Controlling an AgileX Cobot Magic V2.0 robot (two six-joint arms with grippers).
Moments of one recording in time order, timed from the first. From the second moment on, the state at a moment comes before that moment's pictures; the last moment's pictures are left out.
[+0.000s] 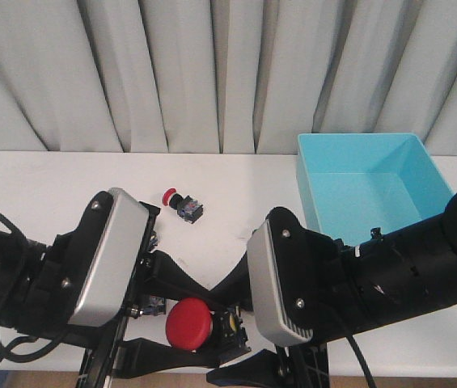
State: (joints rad) left arm -0.48 1.25 -0.86 -1.21 0.98 1.90; right arm 0.55 1.30 -0.88 0.98 0.87 -1.65
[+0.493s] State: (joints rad) left arm -0.48 1.25 -0.86 -1.21 0.98 1.90; right arm 0.55 1.30 -0.88 0.96 0.88 -1.65
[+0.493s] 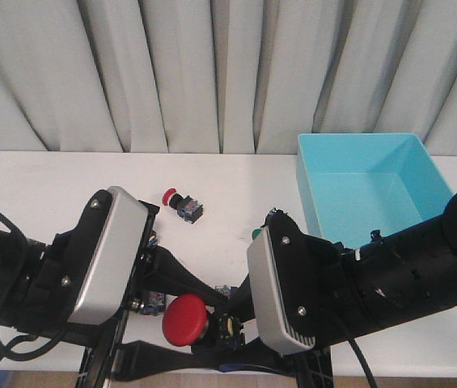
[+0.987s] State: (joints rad) left arm -0.48 1.25 -0.86 -1.20 0.82 1.81; right arm 0.55 1.30 -0.88 0.89 0.85 -1.56
